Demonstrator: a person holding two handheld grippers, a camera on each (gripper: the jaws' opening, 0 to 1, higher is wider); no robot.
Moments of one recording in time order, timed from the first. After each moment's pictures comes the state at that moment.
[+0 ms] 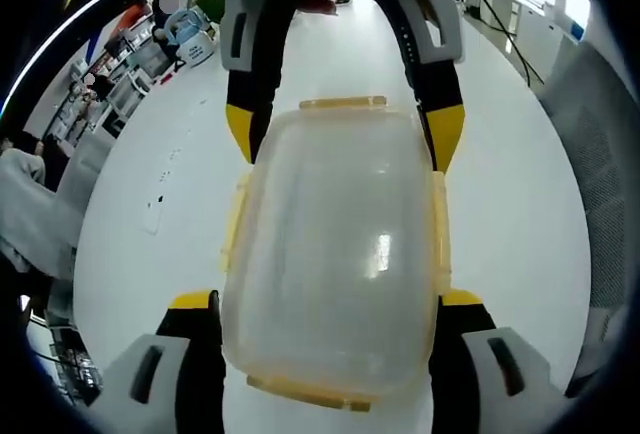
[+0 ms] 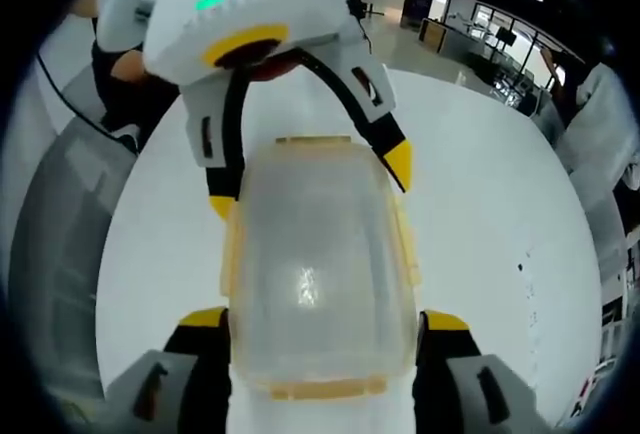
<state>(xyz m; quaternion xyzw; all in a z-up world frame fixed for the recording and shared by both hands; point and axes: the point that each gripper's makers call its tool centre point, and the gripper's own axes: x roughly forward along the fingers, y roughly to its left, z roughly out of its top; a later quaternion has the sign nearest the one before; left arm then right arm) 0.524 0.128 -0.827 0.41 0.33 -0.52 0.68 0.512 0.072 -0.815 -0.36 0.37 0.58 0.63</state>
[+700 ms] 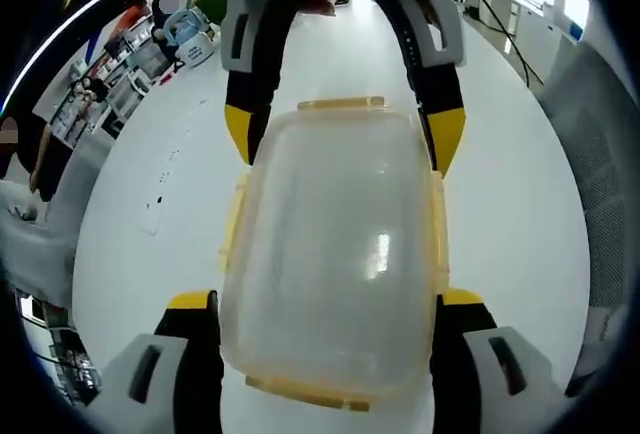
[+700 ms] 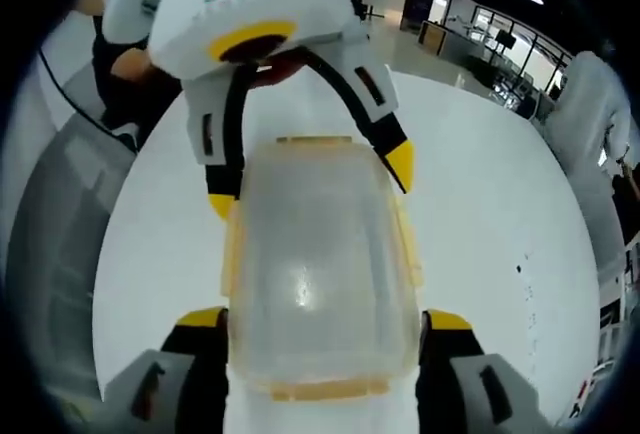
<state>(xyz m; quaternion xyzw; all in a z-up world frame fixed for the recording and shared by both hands) 0.521 0.128 -0.828 0.41 0.33 -0.53 0.67 0.510 0.074 -0.816 -0.36 0.36 0.58 0.63</state>
